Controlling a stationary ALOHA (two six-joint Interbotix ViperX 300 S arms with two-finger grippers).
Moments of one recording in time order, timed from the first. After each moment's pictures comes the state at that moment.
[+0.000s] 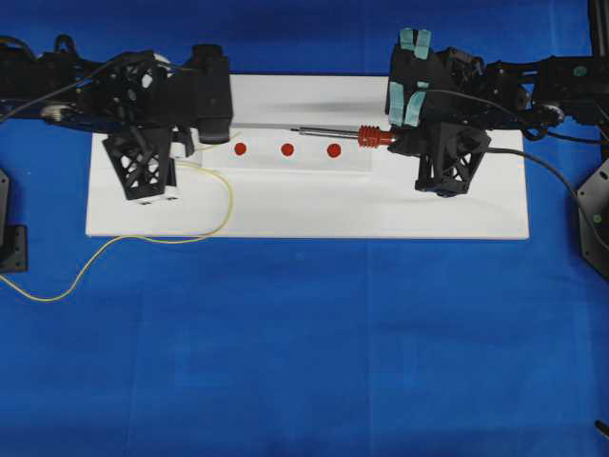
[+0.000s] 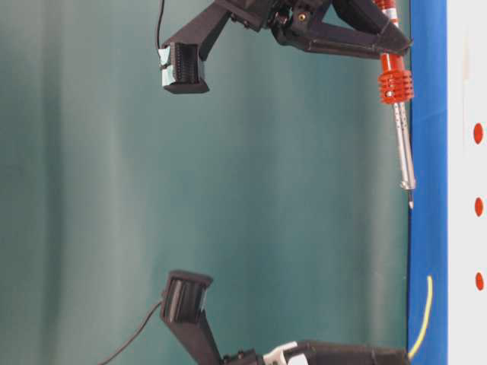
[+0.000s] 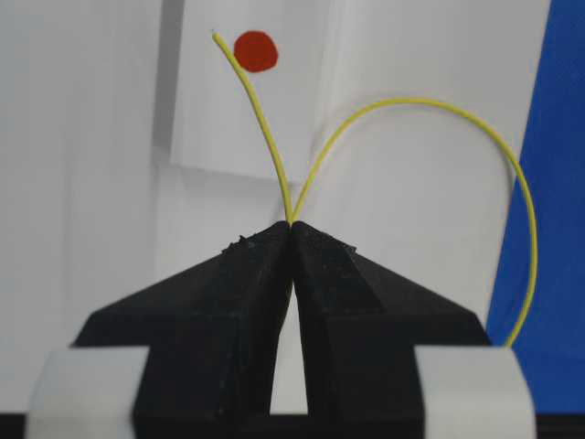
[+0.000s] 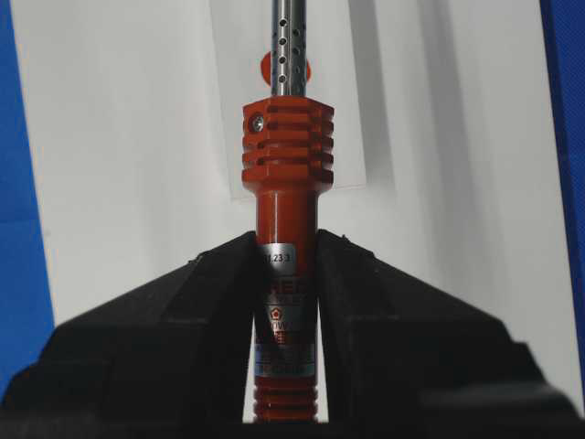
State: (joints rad) left arm 0.19 -0.20 0.67 0.00 0.61 0.07; right arm -0.26 -0.22 0.74 0.15 0.43 -0.09
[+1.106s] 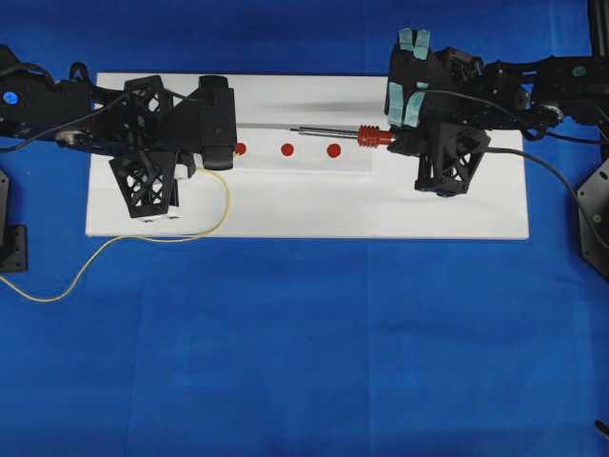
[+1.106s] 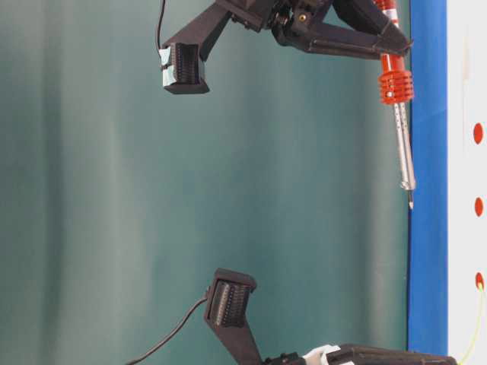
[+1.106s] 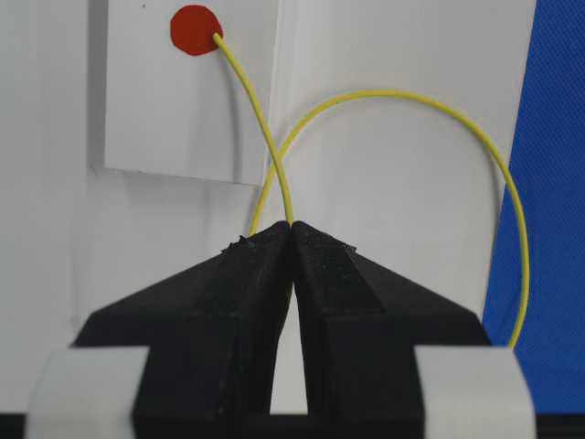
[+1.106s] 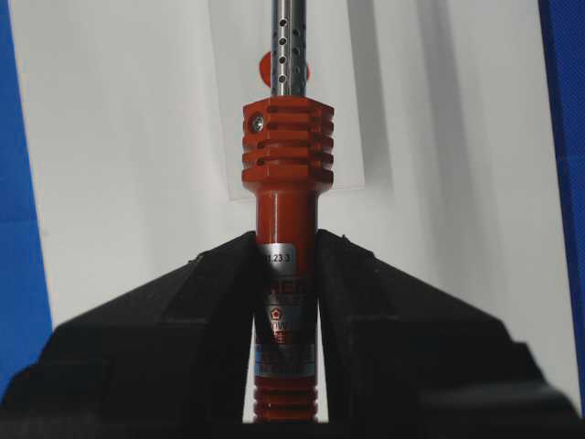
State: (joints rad) left arm 0.15 -0.13 0.70 0.00 0.52 0.07; right arm -0.26 -0.22 0.74 0.15 0.43 -0.09
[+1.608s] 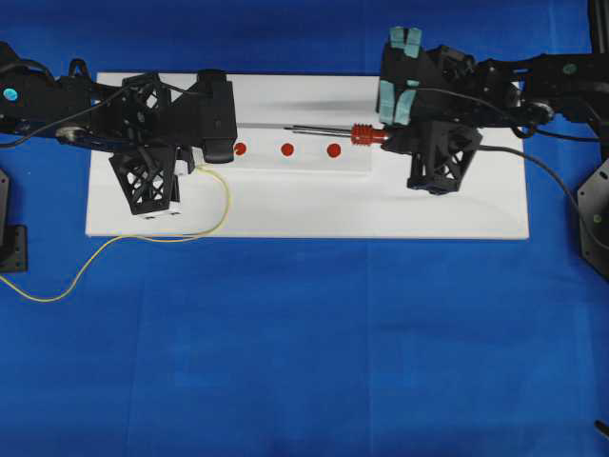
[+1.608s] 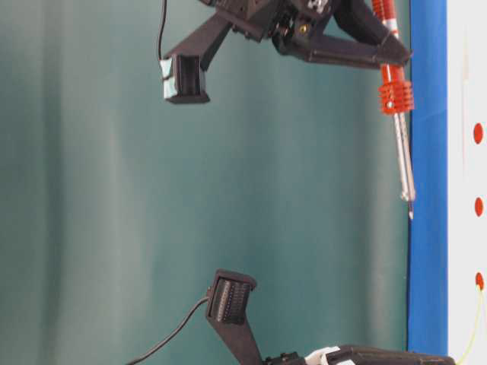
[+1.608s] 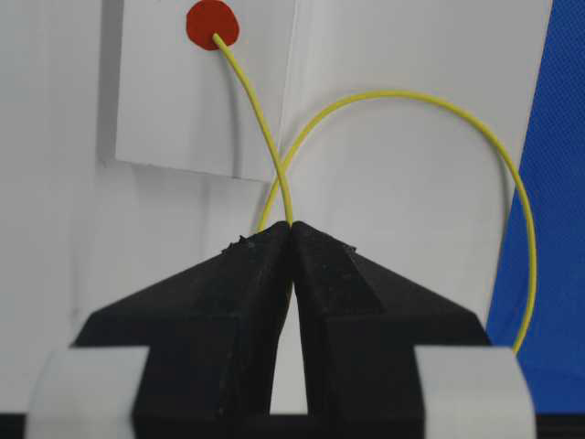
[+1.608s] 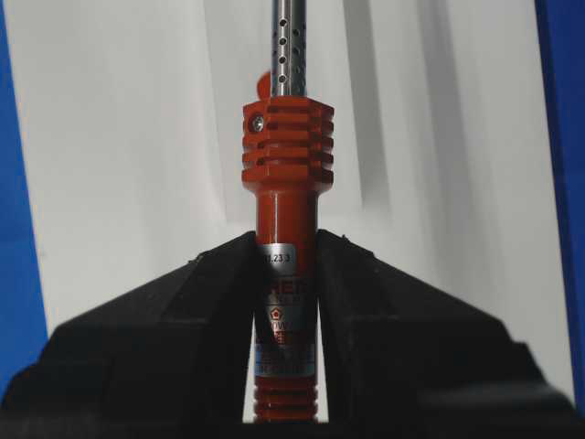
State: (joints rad) left arm 0.16 -0.13 0.70 0.00 0.52 0.04; right arm -0.26 -0.18 0.69 0.15 0.44 -0.09
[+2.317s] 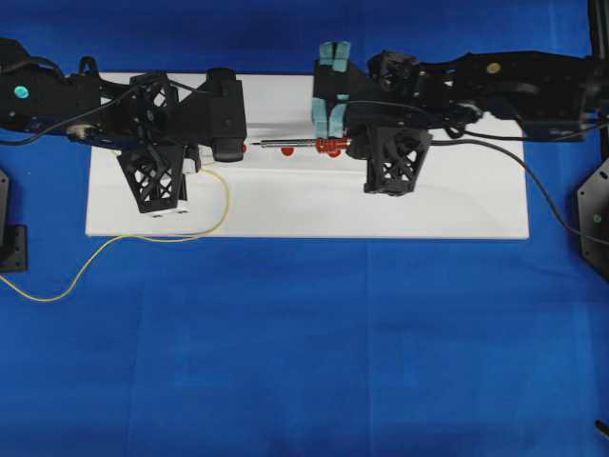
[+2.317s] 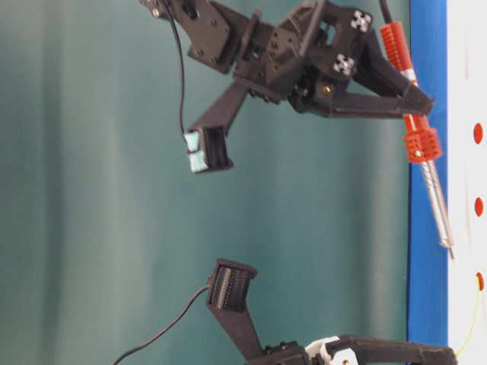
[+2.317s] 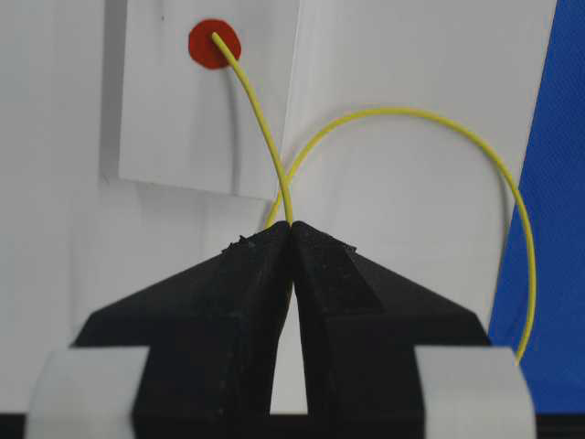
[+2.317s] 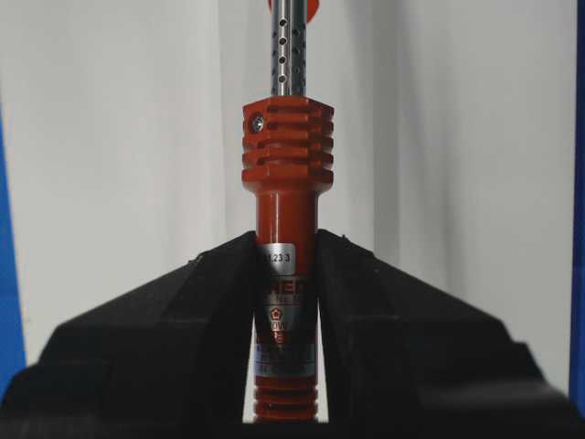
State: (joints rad) left arm 0.16 -0.10 0.66 0.00 0.55 0.05; right arm -0.22 0.02 0.50 0.09 0.54 -0.09
